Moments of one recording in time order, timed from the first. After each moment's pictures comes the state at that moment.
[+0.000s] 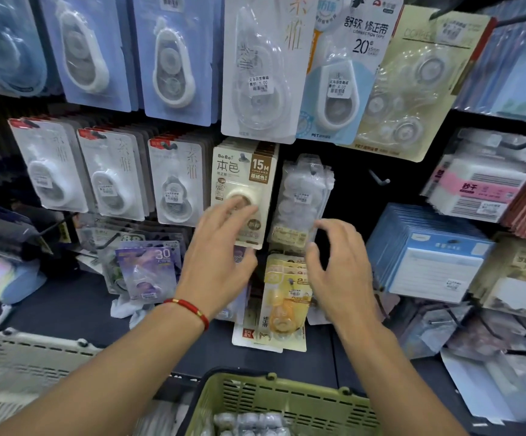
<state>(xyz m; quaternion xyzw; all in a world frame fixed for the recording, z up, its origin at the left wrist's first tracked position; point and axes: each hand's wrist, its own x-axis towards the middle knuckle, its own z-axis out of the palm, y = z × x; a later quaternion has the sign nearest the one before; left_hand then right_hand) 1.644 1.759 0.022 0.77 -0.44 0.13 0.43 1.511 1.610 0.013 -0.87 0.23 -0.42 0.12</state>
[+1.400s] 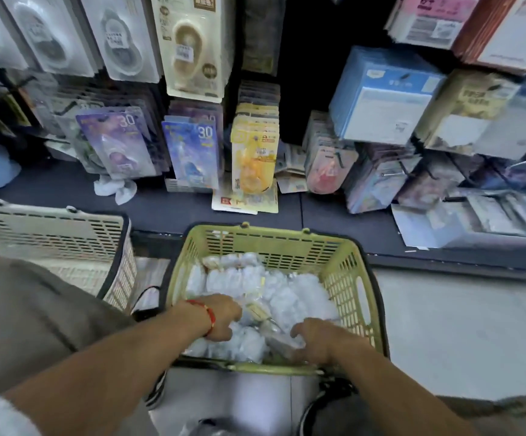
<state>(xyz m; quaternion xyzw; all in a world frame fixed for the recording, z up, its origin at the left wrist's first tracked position) 1.491 1.833 -0.208 0.71 -0.57 -0.36 -0.20 1.286 1.695 -0.215 -0.86 0.27 0.38 0.21</state>
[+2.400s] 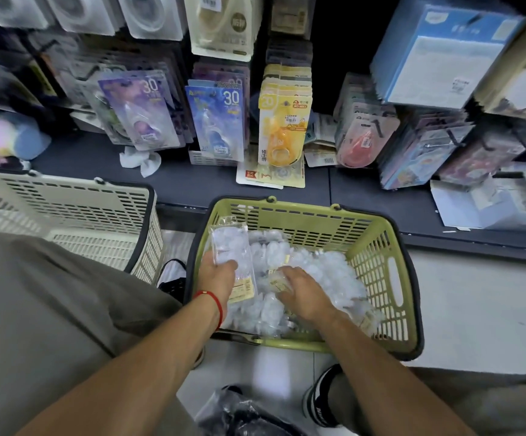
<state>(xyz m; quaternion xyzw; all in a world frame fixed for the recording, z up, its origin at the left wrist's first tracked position) 1.484 1.860 -0.224 0.73 0.10 -0.34 0.59 1.347 1.717 -0.276 -0.88 0.31 0.11 0.34</state>
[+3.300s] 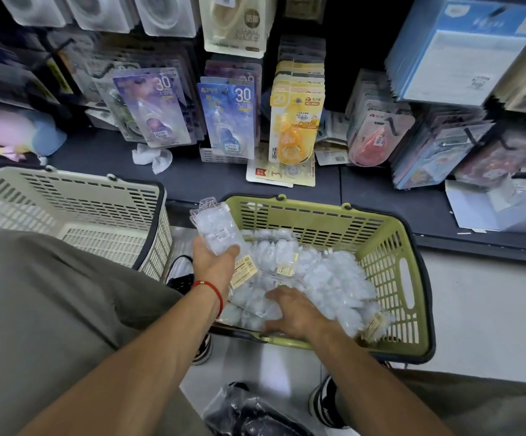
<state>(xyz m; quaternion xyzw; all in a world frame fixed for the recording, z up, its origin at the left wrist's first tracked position) 1.503 1.862 -0.218 0.71 0.10 -0.26 0.64 1.355 1.753 -0.282 -0.88 0.23 0.28 0.30</state>
